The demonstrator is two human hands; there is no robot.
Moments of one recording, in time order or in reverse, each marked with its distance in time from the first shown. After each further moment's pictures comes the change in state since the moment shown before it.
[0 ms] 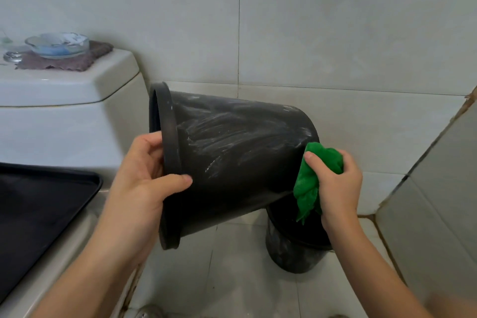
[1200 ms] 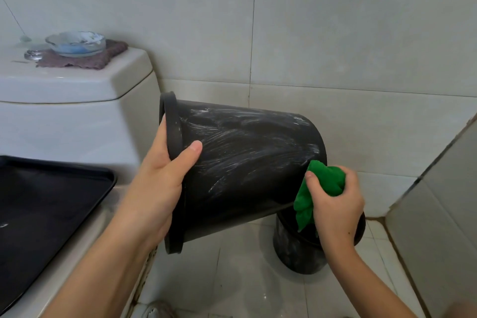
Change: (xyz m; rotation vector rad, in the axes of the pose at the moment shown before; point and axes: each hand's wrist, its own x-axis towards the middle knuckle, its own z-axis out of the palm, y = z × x) left_hand 0.012 0.005 0.001 0.031 -0.061 0.006; right_hand -0.035 0.017 0.006 -0.285 0.057 -0.165
